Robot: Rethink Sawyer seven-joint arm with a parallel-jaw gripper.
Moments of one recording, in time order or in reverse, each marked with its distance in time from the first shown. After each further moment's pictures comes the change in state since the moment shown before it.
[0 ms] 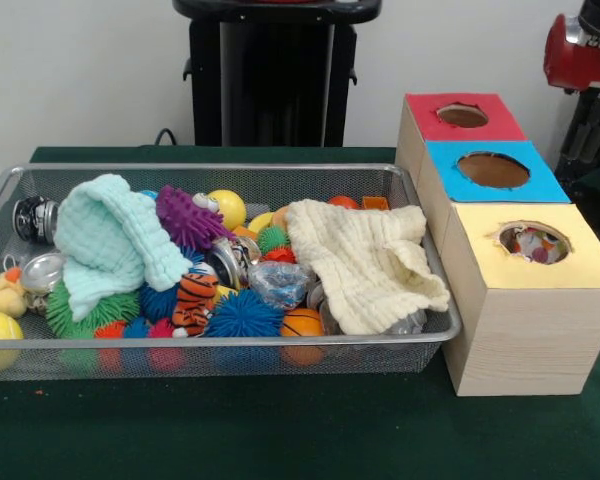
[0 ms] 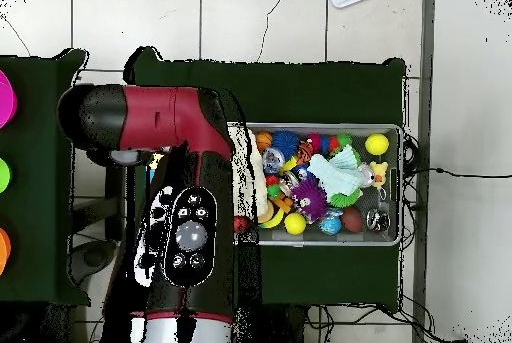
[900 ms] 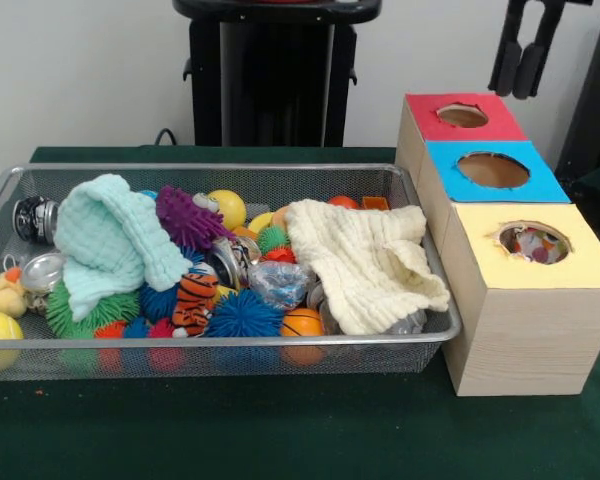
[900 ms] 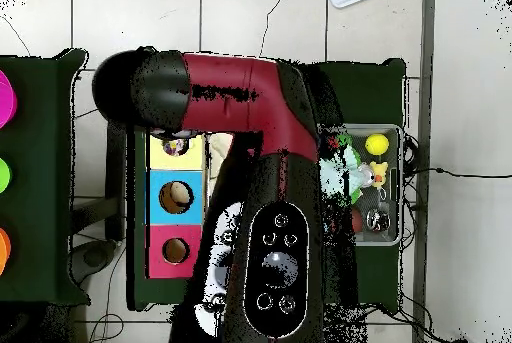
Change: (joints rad) arm -0.162 -0.150 0.055 -0.034 -0.122 -0.066 0.000
